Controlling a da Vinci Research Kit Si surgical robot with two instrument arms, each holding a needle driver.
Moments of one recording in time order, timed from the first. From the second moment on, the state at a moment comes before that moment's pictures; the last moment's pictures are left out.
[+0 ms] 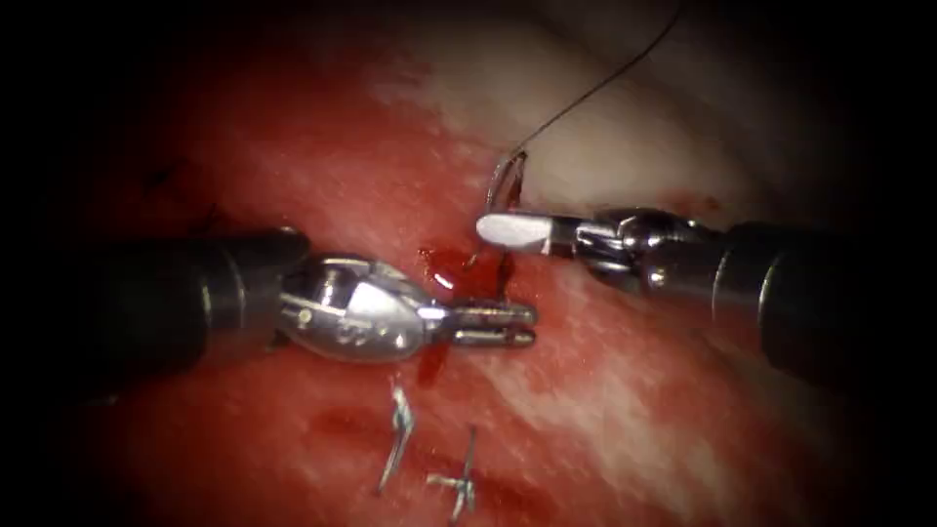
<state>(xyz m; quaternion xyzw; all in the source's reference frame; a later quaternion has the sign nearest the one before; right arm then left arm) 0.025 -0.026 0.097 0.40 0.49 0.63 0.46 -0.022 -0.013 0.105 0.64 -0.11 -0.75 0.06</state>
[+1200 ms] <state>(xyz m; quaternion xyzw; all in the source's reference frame) 0.025 -0.024 0.095 0.07 0.69 0.34 0.63 -0.016 -0.008 0.109 0.45 0.18 -0.87 -0.11</state>
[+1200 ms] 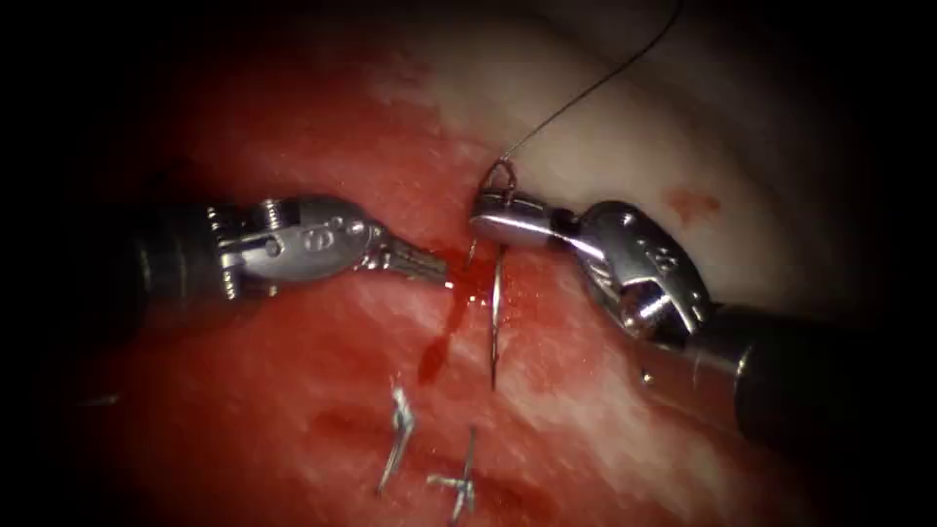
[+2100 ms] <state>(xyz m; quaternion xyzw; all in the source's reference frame) 0.025 -0.023 0.093 -0.08 0.71 0.22 0.67 -0.018 -0.009 0.112 0.39 0.21 -0.89 -0.09</state>
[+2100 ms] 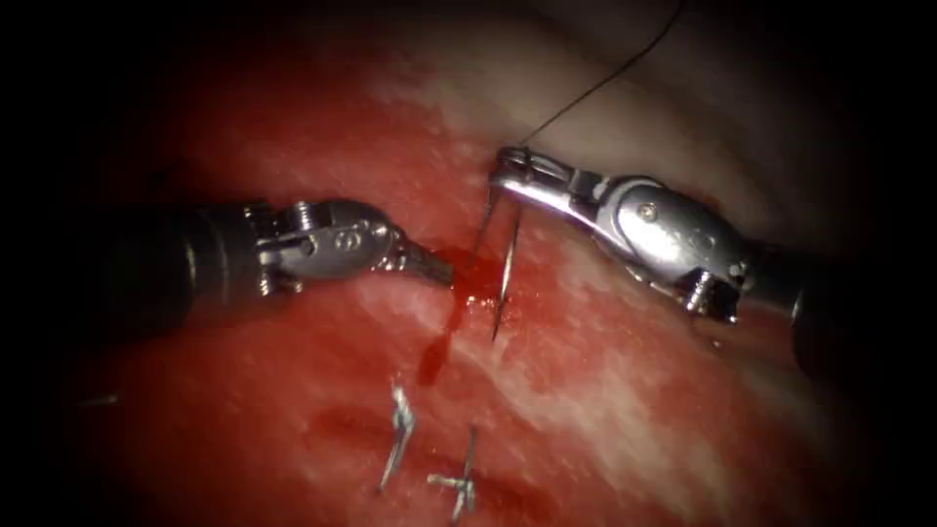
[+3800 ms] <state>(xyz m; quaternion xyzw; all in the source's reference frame) 0.027 -0.023 0.098 -0.21 0.71 0.12 0.66 -0.019 -0.009 0.114 0.27 0.29 -0.92 -0.01</state>
